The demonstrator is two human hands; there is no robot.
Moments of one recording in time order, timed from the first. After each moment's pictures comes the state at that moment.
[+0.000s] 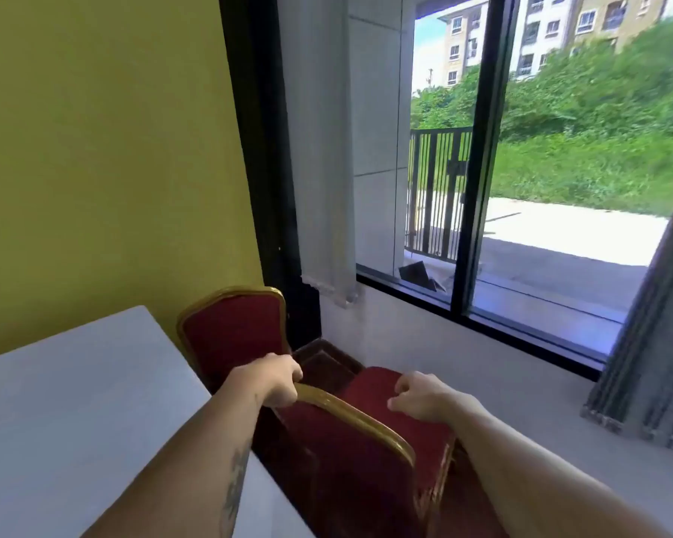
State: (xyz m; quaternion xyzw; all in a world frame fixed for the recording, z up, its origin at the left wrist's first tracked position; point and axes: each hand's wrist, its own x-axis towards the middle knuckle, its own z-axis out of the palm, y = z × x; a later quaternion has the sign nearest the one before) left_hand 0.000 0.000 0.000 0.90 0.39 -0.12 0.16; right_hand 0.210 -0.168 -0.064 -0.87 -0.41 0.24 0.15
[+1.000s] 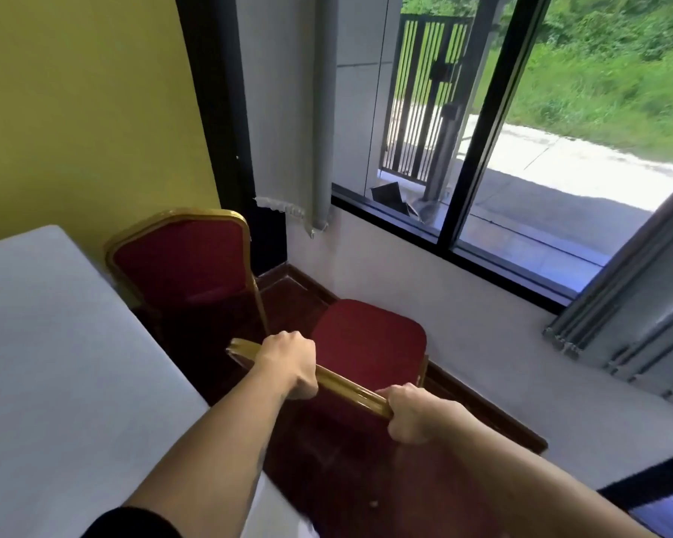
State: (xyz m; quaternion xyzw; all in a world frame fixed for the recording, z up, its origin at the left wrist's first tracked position) left_hand 0.093 0.057 -0.112 0.95 0.26 -0.18 0.00; right_hand 0.218 -0.127 -0.151 -0.84 -0.43 0.34 0.01
